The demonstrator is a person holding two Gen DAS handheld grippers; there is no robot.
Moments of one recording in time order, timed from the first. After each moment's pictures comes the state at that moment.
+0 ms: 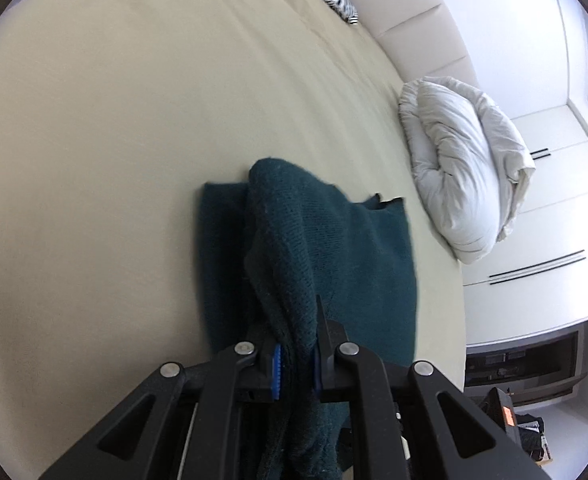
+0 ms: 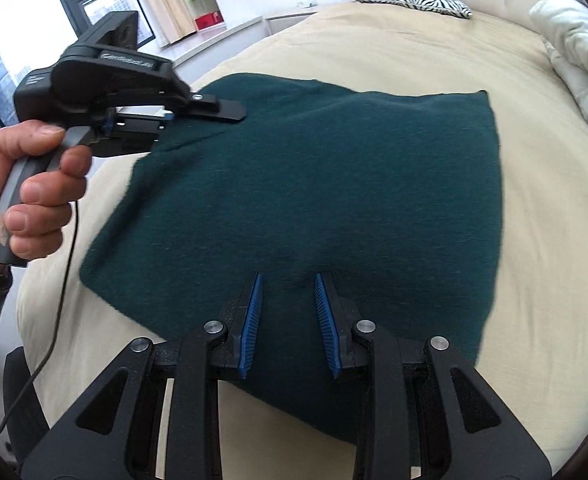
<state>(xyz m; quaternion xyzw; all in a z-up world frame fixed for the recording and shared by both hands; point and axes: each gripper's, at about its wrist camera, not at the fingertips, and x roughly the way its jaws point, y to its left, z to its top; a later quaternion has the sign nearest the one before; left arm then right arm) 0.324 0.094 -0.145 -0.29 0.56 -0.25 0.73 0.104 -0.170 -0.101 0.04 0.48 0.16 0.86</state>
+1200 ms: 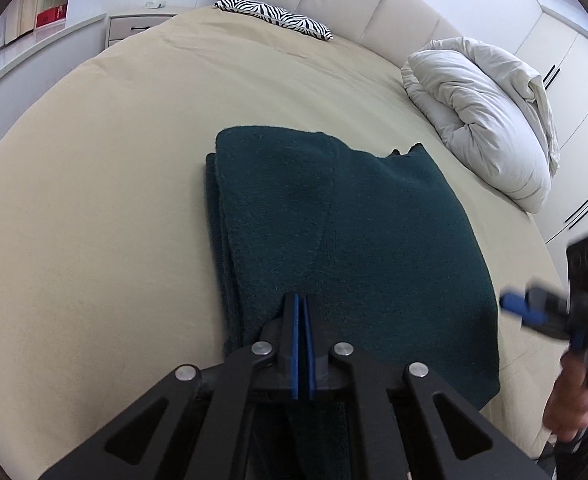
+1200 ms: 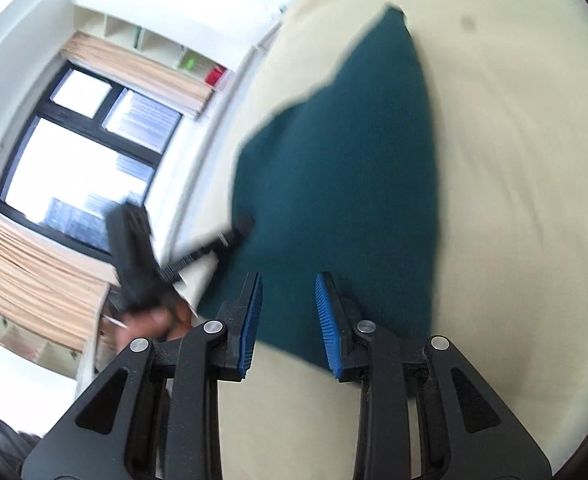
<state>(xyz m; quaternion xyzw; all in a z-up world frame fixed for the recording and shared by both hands) 0.241 0.054 -0.125 -0.10 0.48 -0.20 0.85 0.082 -0.304 -0.078 0.36 0.46 0.23 0.78</state>
